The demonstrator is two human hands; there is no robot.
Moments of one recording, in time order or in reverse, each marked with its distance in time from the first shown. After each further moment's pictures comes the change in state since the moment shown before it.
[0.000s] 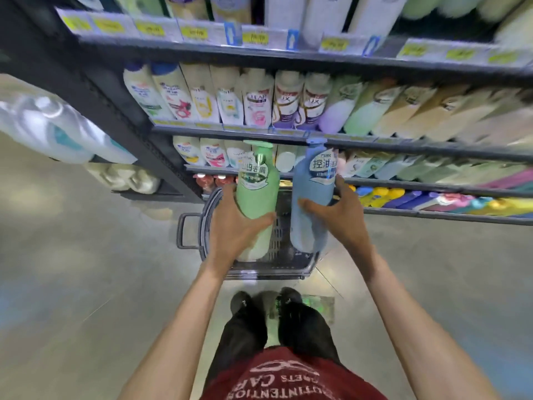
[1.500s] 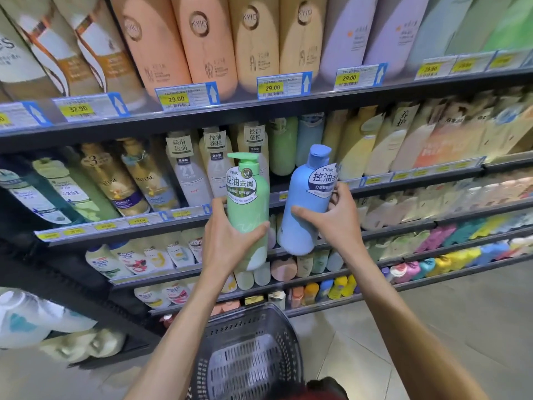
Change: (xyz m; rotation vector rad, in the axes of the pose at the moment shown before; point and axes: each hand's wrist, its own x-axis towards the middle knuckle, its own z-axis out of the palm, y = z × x) left_hand 0.059 0.248 0.030 0.067 0.088 0.464; right_hand 0.062 -0.133 -0.189 0.238 0.420 -0.198
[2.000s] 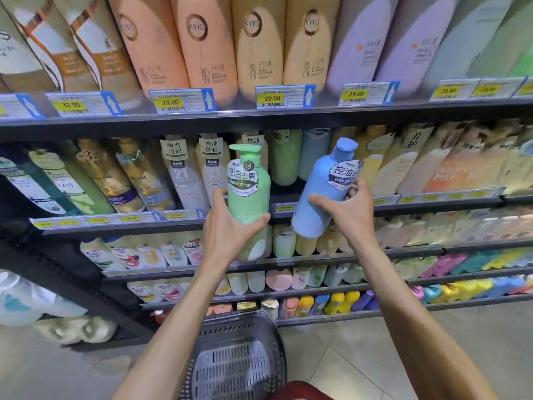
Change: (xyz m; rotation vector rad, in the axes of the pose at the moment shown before) left_hand 0.031 0.020 0.030 0.006 0.100 -0.023; right_hand 0.076 0.011 -0.027 0.041 0.035 0.035
